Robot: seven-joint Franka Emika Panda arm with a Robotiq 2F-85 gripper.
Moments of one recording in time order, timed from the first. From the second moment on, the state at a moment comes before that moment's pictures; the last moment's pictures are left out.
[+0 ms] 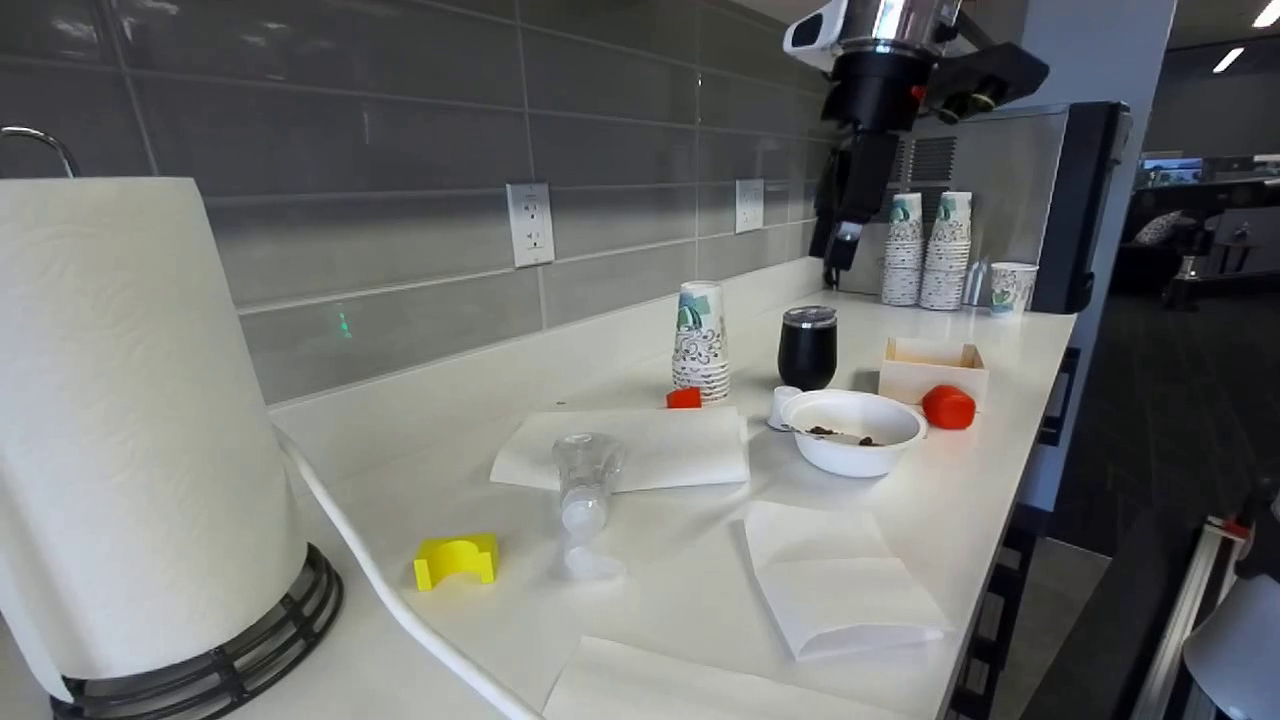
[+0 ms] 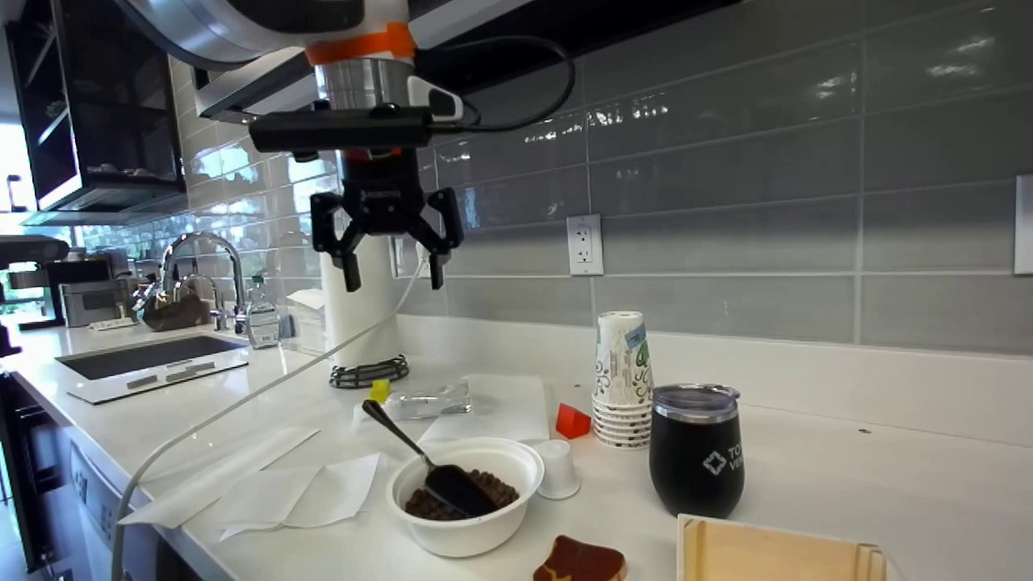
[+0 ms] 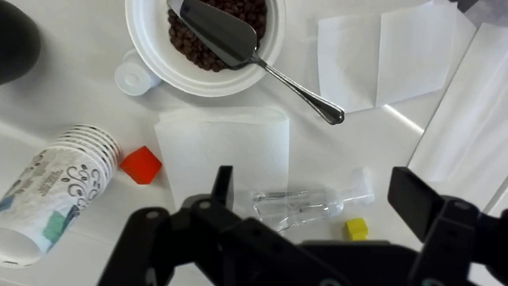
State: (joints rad) arm 0.29 -0.73 -0.05 -2.71 0.10 2.15 -0.57
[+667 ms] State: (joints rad) arm 0.34 -0.54 -0.08 -2.70 0.10 2.17 -1.08
